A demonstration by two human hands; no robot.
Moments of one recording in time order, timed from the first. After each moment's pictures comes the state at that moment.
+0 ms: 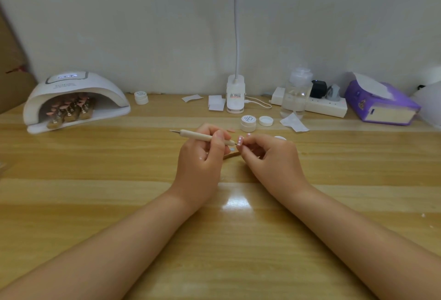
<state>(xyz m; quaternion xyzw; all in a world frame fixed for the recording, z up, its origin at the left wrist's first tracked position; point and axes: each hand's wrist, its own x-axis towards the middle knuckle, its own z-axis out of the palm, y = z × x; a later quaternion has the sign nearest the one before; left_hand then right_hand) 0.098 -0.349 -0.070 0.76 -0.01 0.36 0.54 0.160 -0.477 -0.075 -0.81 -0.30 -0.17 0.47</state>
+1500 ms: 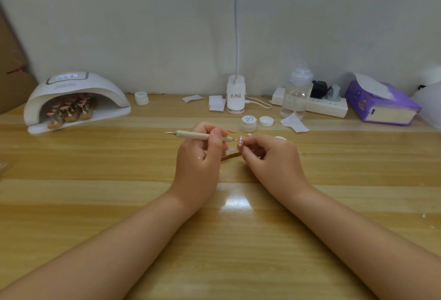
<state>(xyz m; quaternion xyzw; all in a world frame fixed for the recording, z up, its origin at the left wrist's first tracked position) 0.100 -0.347 -0.073 0.75 -0.01 0.40 0.54 0.160 -0.477 -0.076 -0.81 -0.31 -0.18 0.47</state>
